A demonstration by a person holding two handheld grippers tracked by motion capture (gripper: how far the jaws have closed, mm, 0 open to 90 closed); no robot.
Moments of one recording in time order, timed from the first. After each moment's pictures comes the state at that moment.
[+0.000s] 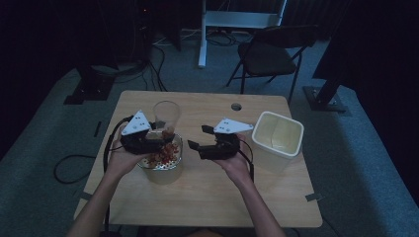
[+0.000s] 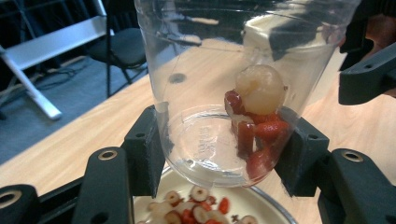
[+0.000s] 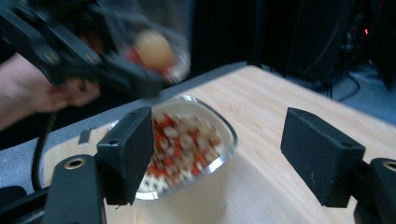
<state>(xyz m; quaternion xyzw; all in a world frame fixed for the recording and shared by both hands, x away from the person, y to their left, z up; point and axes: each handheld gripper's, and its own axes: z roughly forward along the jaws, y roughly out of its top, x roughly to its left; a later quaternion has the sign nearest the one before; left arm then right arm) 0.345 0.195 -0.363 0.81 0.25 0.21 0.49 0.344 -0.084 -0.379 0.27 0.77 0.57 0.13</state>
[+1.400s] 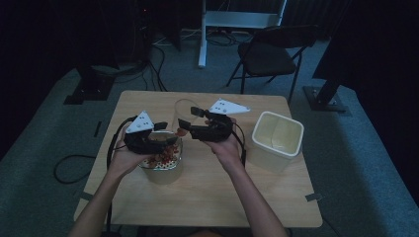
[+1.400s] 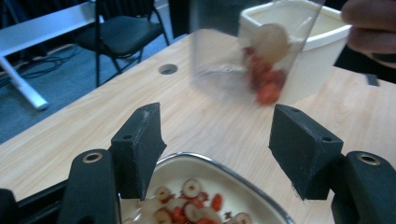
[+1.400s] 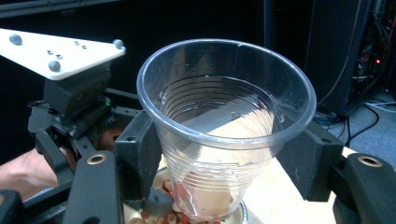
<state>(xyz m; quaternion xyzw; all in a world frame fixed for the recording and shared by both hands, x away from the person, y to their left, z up) 0.351 0.193 -0.368 0.82 0.26 0.19 0.48 0.369 -0.065 -0.341 0.25 0.73 0.63 0.12</state>
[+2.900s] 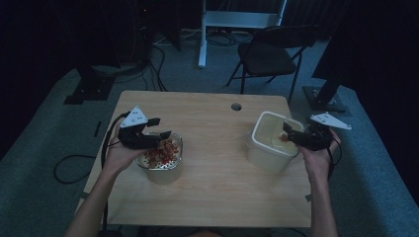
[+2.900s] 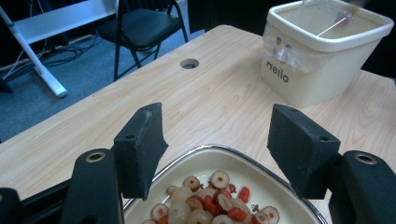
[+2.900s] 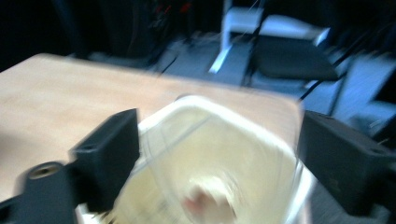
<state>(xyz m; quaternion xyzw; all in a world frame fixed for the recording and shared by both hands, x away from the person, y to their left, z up) 0.360 0.205 -0.366 0.81 0.29 0.20 0.47 0.354 -0.315 -0.371 0.51 0.67 0.45 0.32</state>
